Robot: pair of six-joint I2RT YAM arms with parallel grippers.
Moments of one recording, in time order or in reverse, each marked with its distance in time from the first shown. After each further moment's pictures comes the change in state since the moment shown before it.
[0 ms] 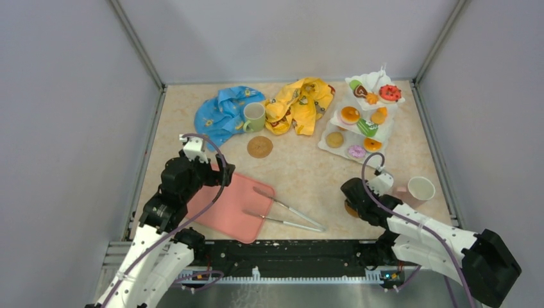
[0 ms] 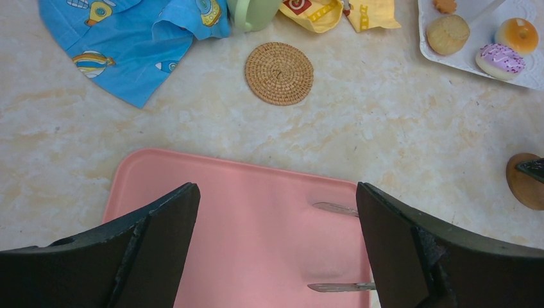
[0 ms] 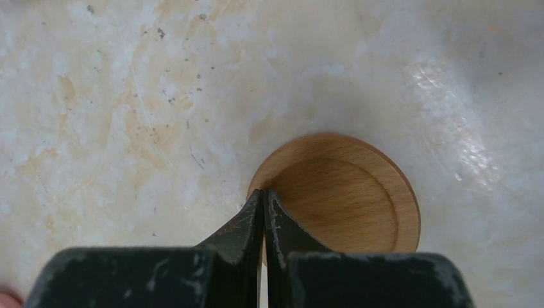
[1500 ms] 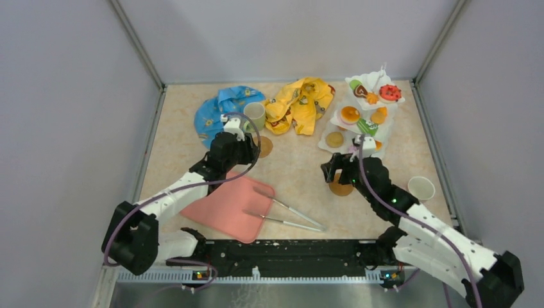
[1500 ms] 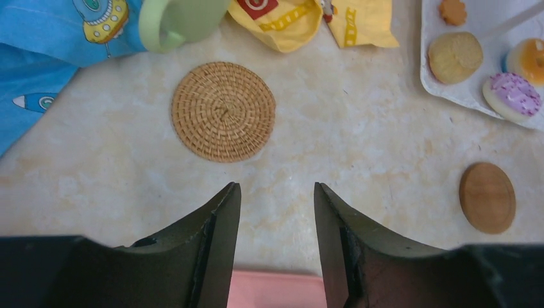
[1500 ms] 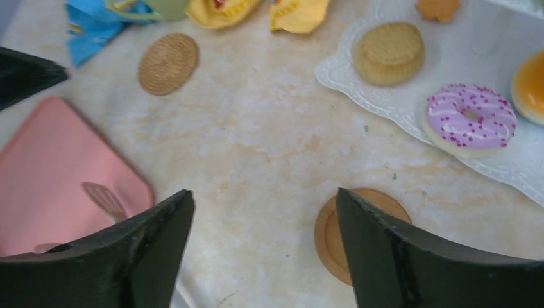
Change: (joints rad) left arm -0.150 0.643 0.016 0.528 -0.047 -0.172; right arm -0.065 -0.058 0.169 0.398 -0.314 -0.835
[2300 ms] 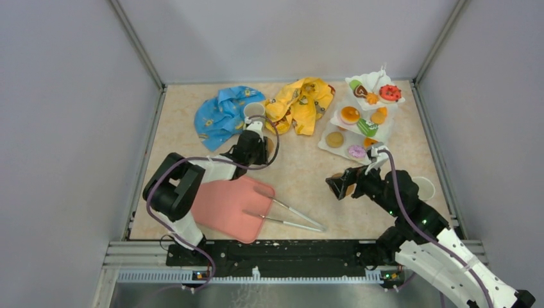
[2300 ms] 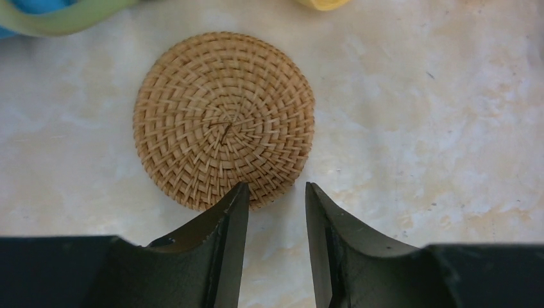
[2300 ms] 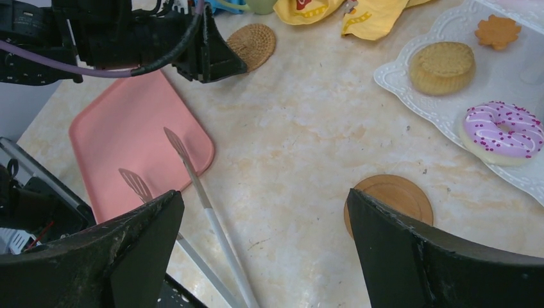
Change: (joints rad) left arm -0.035 0.506 0.116 0.215 -0.092 0.051; right arm 0.000 -0.396 0.054 -0.280 -0.245 -0.091
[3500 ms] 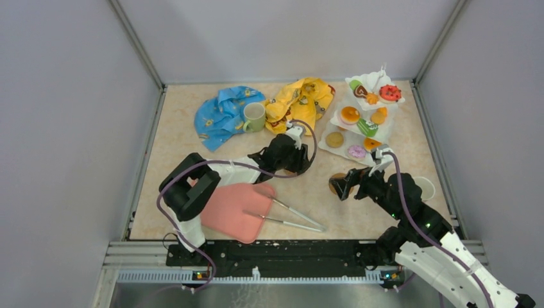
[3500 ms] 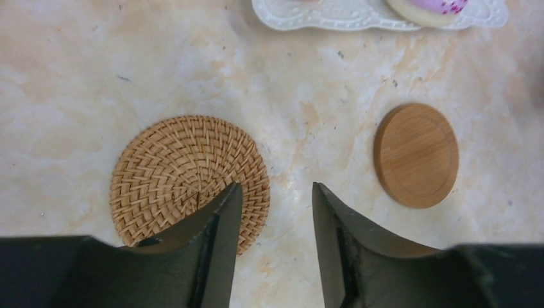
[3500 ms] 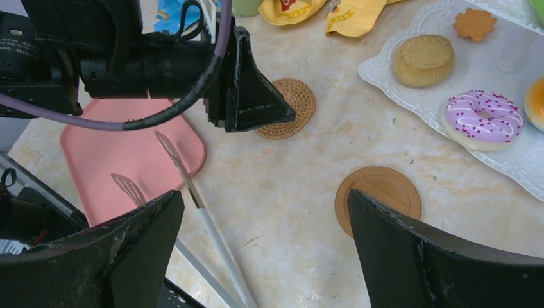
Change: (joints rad) left arm -0.290 0.097 0.182 -0.014 0.150 -0.069; right arm 0.000 -0.044 0.000 -0.051 0.040 0.017
